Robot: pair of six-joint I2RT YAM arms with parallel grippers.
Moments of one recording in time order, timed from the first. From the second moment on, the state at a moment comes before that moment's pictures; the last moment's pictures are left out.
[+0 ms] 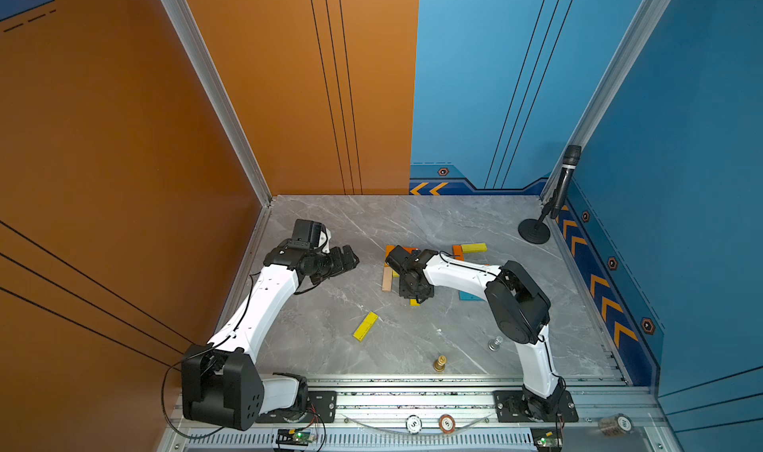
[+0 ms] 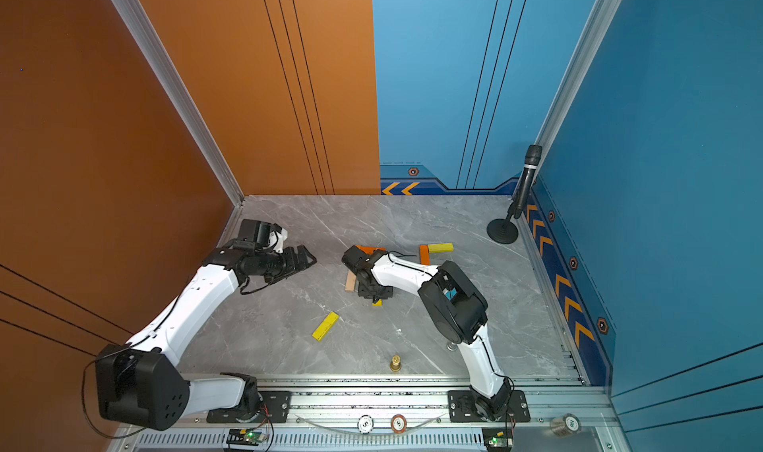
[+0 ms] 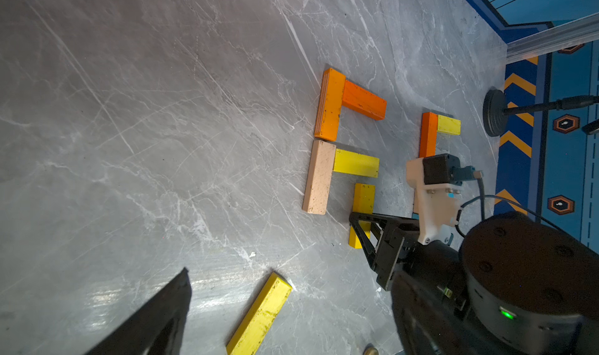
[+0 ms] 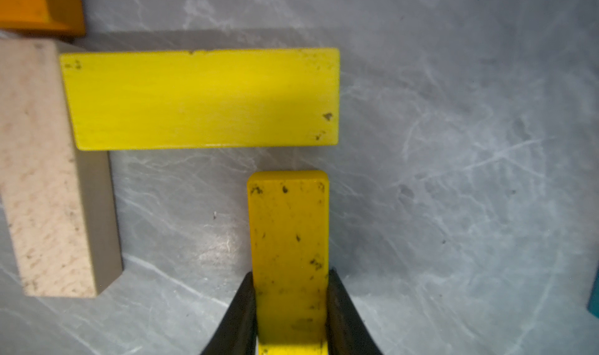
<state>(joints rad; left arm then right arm) -0.15 1.31 1.07 -0.73 0.31 -0.51 0.82 2.08 1.51 -0.82 0.19 0.85</state>
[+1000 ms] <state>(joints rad) -0.15 1.31 1.07 -0.73 0.32 -0.51 0.81 2.10 1.53 -0.82 0.20 0.86</state>
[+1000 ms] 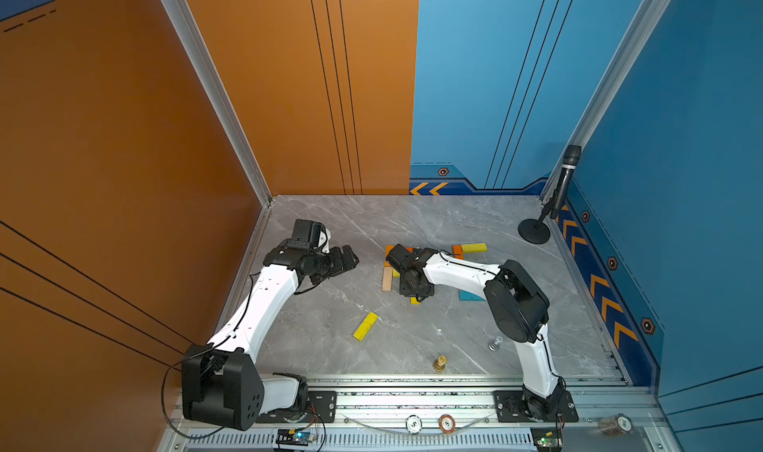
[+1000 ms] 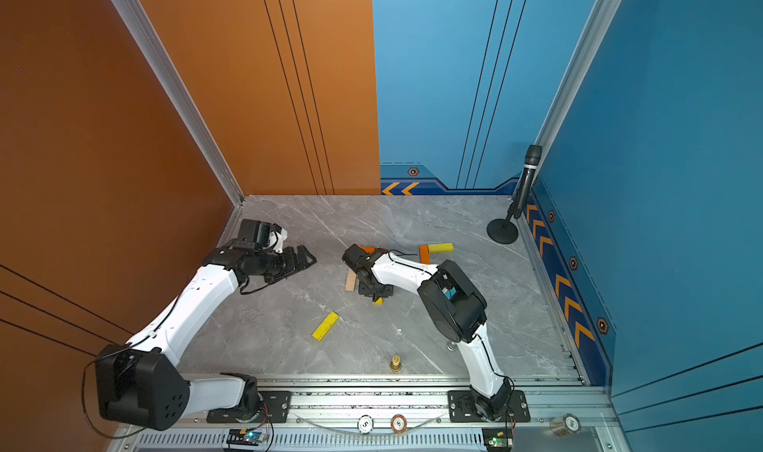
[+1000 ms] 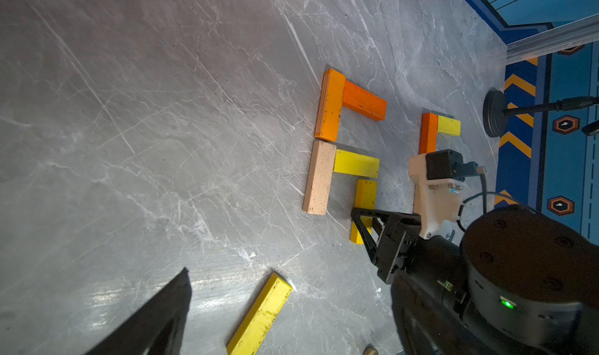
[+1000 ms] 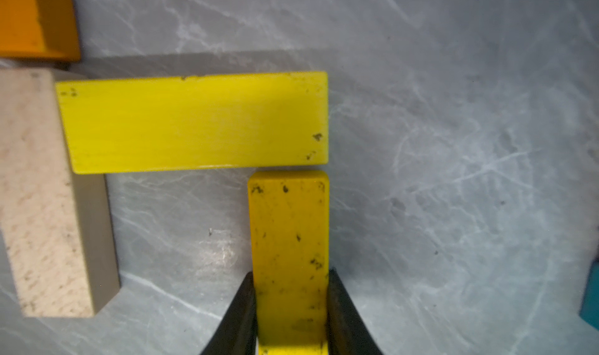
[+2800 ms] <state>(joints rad) 0.01 1.32 1.06 -0.73 0.25 -0.52 1.15 2.08 1.60 -0.72 0.12 0.15</state>
